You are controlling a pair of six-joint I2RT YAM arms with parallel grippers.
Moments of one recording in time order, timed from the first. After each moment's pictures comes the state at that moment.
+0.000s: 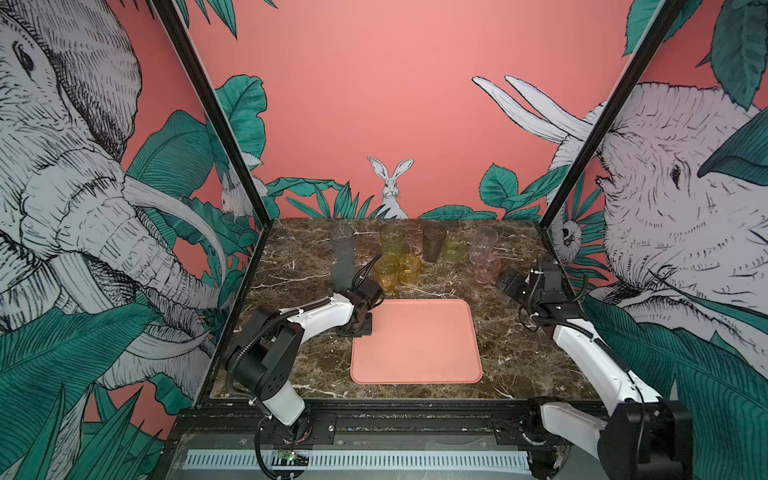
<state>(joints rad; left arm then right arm) -0.62 1.62 0.92 -0.73 -0.19 -0.58 0.07 1.13 0.75 -0.28 0.08 0.60</state>
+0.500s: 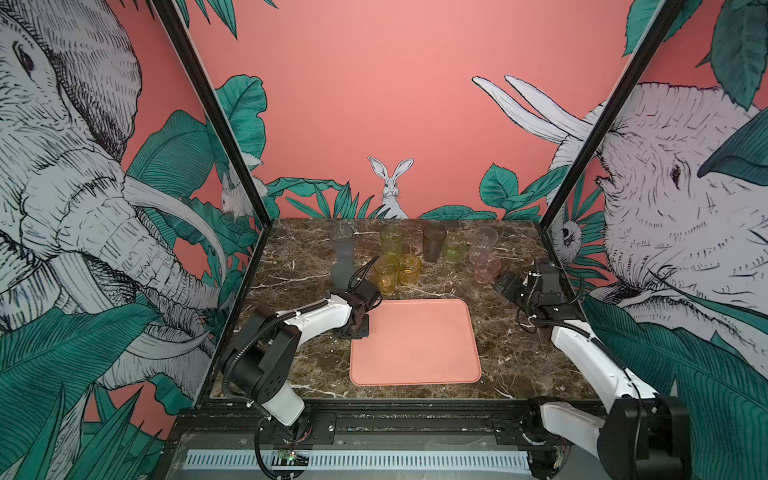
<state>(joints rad) -0.61 1.59 0.90 -0.75 -0.22 -0.62 0.07 1.14 0.71 -0.23 0.05 0.61</state>
